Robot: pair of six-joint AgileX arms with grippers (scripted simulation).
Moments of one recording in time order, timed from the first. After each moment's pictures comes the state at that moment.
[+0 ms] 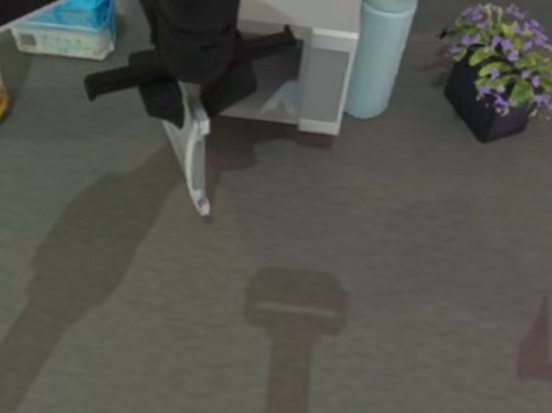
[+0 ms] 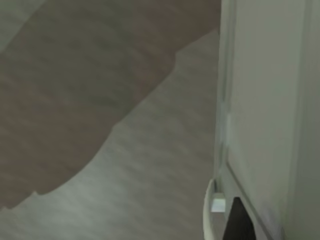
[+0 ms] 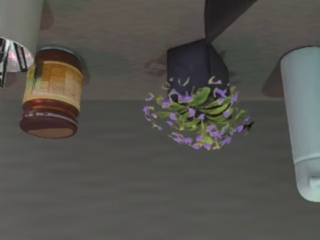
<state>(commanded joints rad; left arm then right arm) -0.51 2.13 1.96 -1.29 -0.16 -0.97 0.00 0.00 0.00 0.00 0.00 0.00</state>
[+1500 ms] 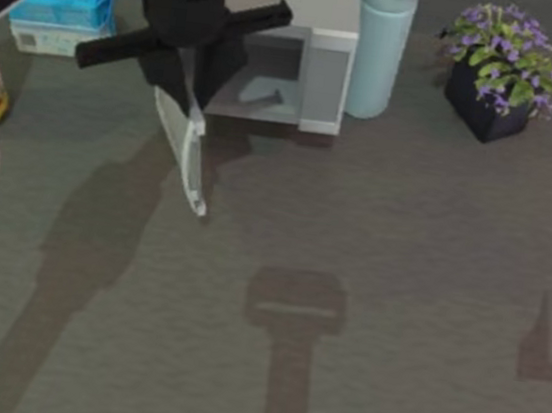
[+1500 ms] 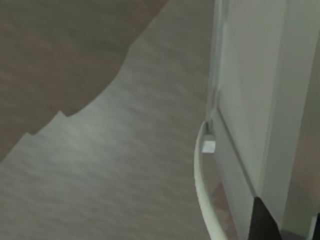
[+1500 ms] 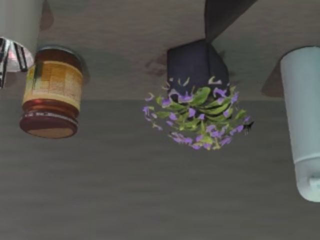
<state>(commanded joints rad) -0.45 2.27 2.28 -1.58 0.00 -0.90 0.00 0.00 0.00 0.00 0.00 0.00</state>
